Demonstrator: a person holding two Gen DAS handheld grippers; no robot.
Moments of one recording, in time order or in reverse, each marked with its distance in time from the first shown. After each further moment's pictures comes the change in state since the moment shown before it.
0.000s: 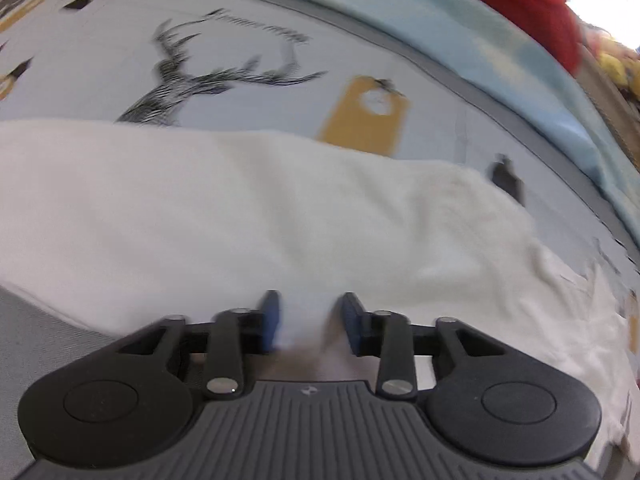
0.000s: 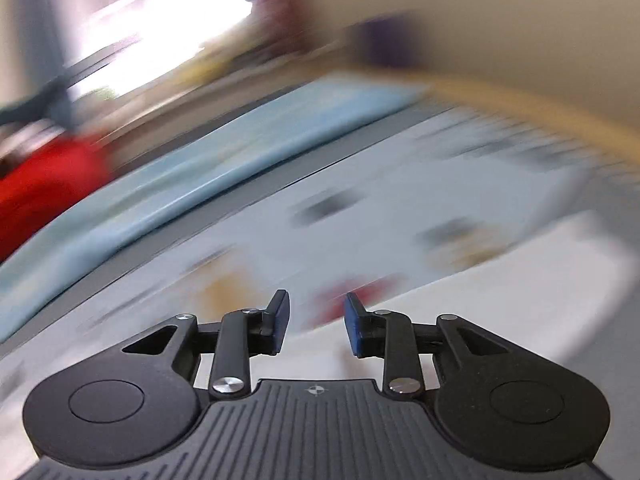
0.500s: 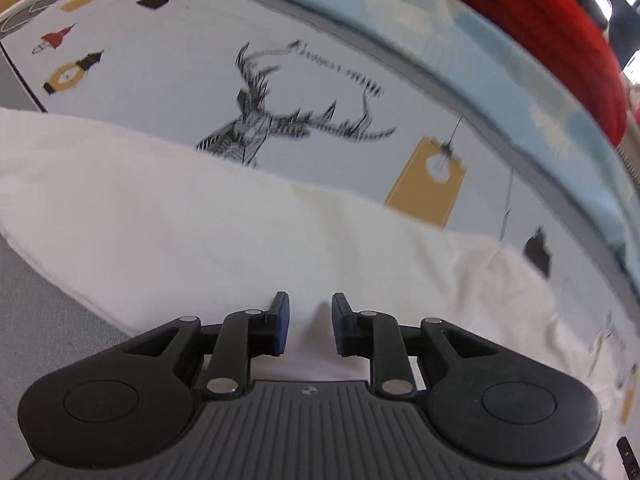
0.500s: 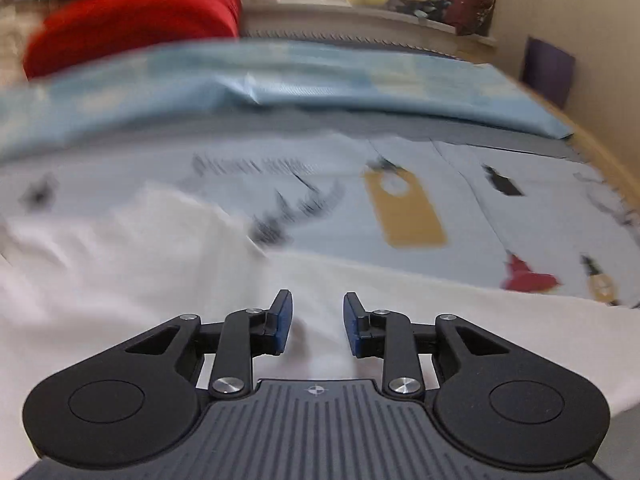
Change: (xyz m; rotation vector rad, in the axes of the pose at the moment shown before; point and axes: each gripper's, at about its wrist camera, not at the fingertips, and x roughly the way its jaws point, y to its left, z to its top) left arm -0.029 0.028 0.025 -0.161 -0.054 0.056; right arm 0.039 0.122 -0.028 -0.358 0.106 0.002
